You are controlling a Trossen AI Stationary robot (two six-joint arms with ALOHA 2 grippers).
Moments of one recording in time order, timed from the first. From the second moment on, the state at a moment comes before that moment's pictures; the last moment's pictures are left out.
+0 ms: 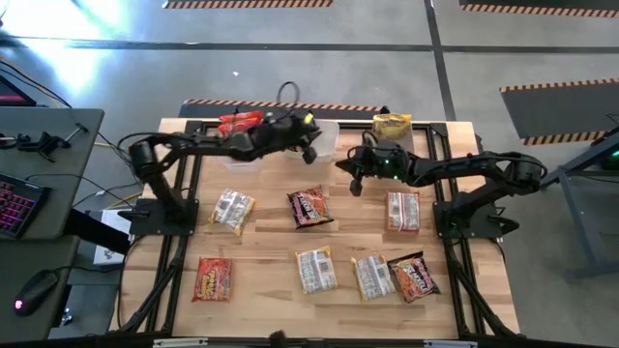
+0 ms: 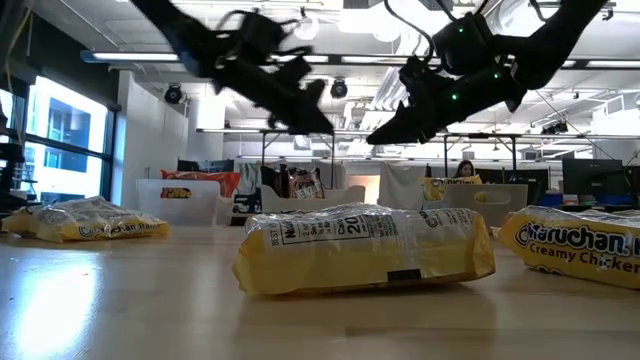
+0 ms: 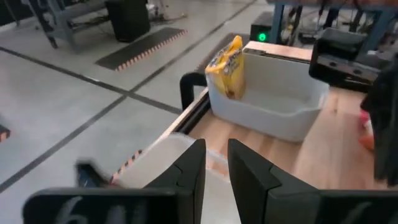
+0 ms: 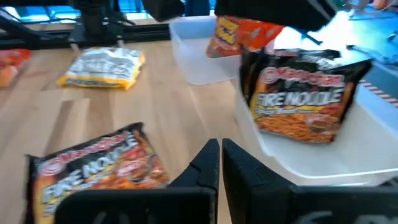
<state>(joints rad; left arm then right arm) 0.43 1.68 0.99 0.39 -0.10 0.04 -0.35 1.41 0.57 0.50 -0.08 -0.07</state>
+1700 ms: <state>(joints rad) 0.33 1.41 0.45 0.63 -0.09 0.05 -0.47 1.88 0.90 0.38 0.03 -0.05</state>
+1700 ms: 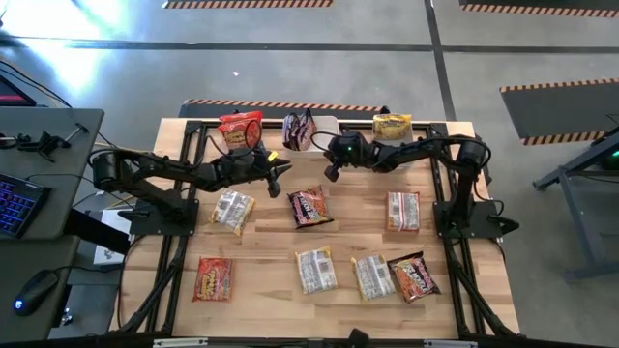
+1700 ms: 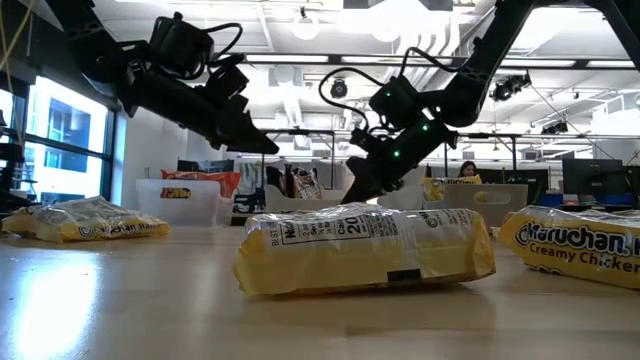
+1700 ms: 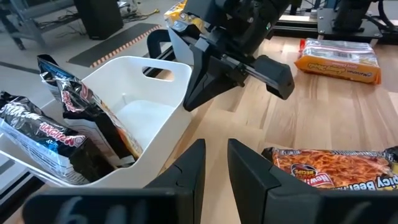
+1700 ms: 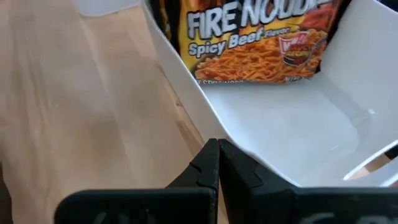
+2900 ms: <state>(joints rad) 0.33 1.41 0.45 0.65 0.16 0.00 0.20 1.51 0.90 -0.57 -0.31 0.43</state>
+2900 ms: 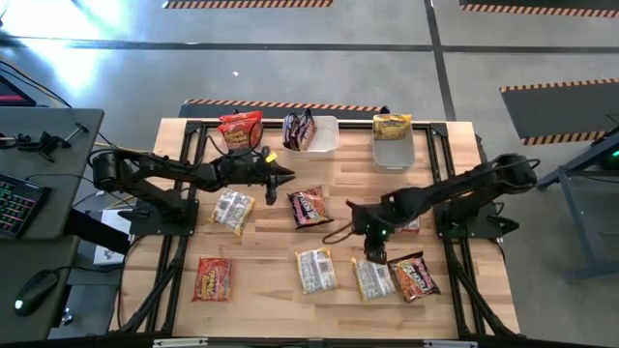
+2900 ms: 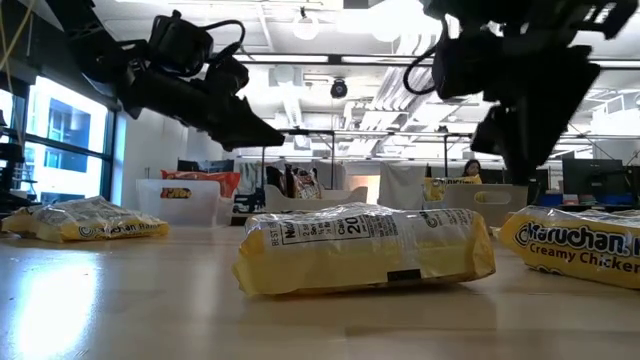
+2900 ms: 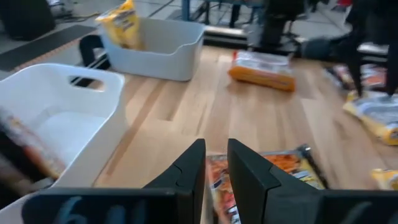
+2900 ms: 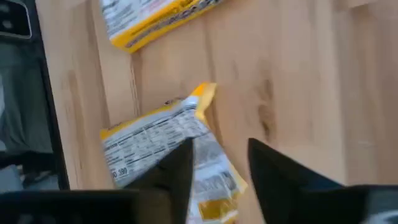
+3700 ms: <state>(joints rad) 0.30 1.41 0.45 0.69 0.20 -0.07 0.21 1.70 0.90 -0.36 -0.44 0.26</state>
